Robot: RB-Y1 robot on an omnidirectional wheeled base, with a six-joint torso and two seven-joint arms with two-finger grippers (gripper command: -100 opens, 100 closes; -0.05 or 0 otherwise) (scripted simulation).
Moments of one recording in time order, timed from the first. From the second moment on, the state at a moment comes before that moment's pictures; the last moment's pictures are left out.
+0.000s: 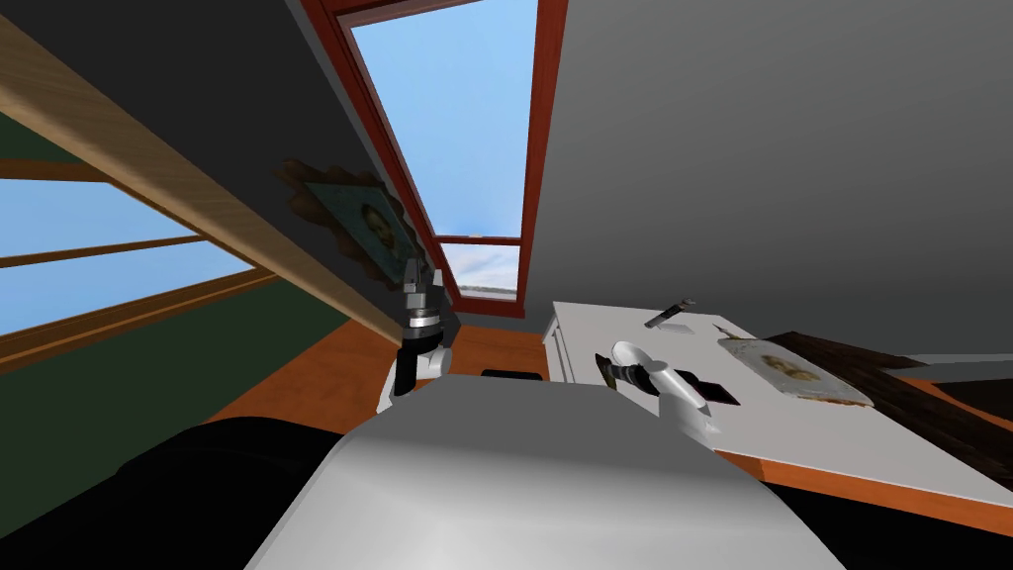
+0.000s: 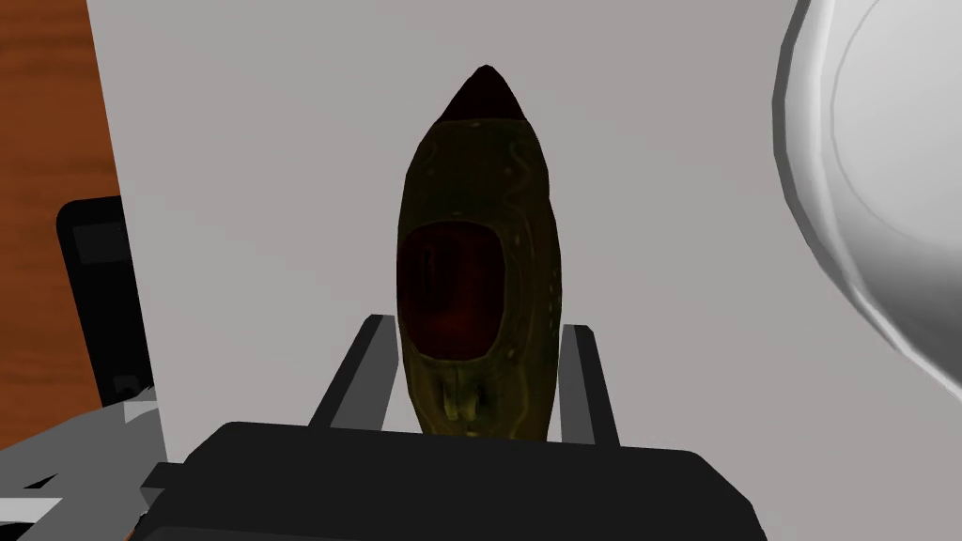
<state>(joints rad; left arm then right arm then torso) 0.47 0.02 -0.02 -2.40 -0.01 -0.39 0.01 -0.03 -0.34 -0.83 -1.05 -0.55 1.15 -0.71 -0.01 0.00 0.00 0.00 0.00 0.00</state>
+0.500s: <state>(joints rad) 0.47 0.02 -0.02 -2.40 -0.01 -0.39 0.01 0.08 -0.37 -0.72 -1.15 -0.63 1.13 -0.84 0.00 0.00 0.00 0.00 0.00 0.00</state>
